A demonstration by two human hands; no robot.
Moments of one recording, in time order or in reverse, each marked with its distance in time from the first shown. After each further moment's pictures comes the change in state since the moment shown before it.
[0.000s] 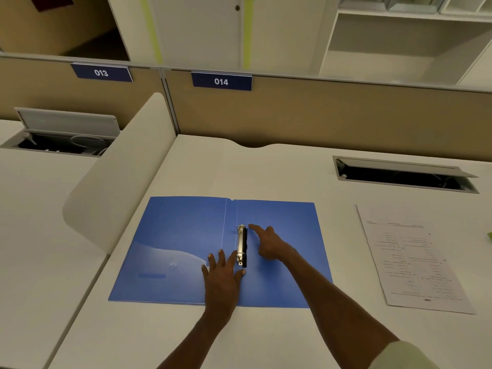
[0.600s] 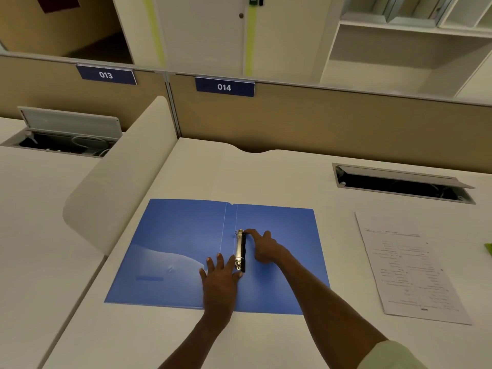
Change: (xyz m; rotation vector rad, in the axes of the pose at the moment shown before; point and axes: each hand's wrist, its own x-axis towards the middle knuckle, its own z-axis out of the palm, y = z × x) left_hand 0.005 0.003 -0.002 0.009 -0.022 -0.031; right_hand 0.006 -0.007 0.004 -0.060 -0.011 0.050
